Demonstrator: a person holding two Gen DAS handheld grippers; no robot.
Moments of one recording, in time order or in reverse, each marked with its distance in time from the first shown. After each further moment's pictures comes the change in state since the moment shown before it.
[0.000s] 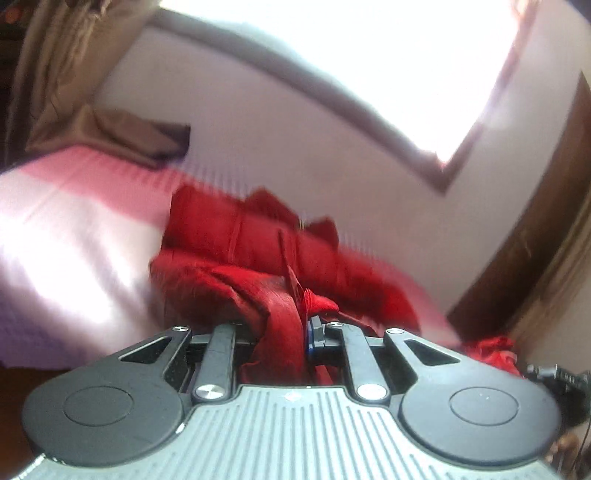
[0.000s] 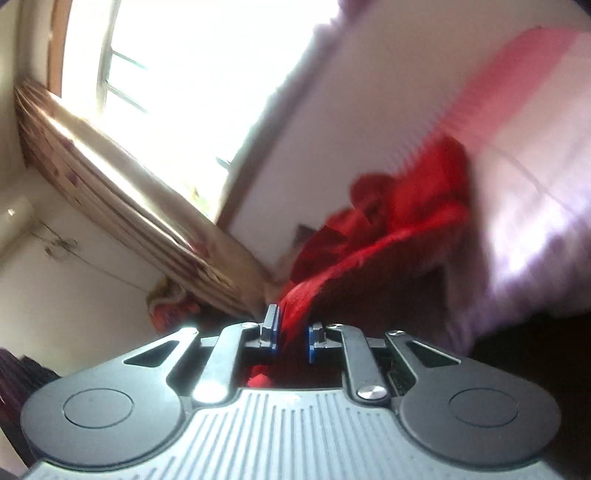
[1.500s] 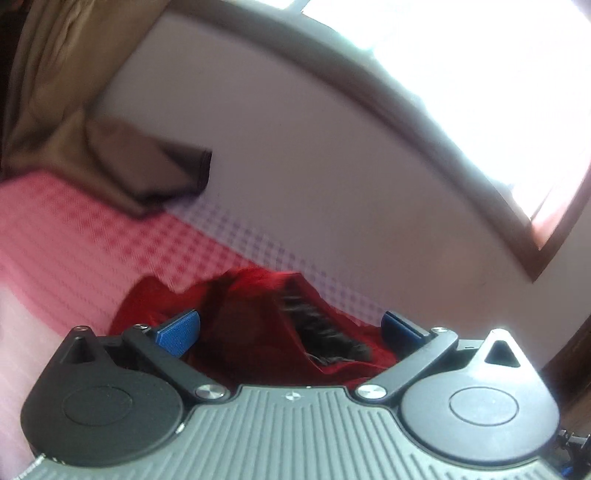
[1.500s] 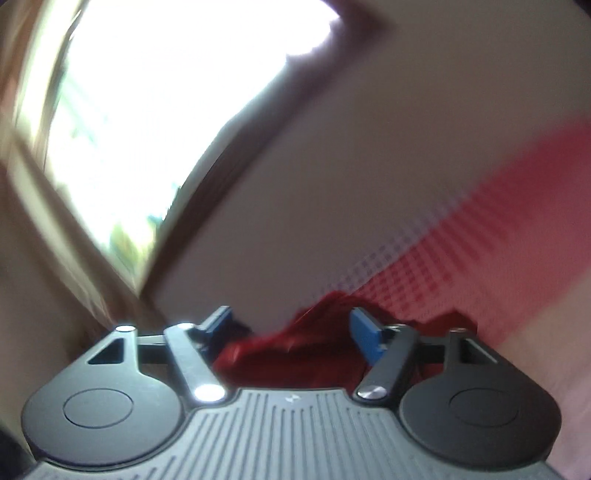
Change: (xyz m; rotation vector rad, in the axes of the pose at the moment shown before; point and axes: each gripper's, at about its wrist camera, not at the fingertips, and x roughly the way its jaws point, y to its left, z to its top) left arm 0.220 0.000 0.129 -0.108 -0.065 0.182; right arm 0.183 -0.040 0.160 -0.239 -0.109 -0.231
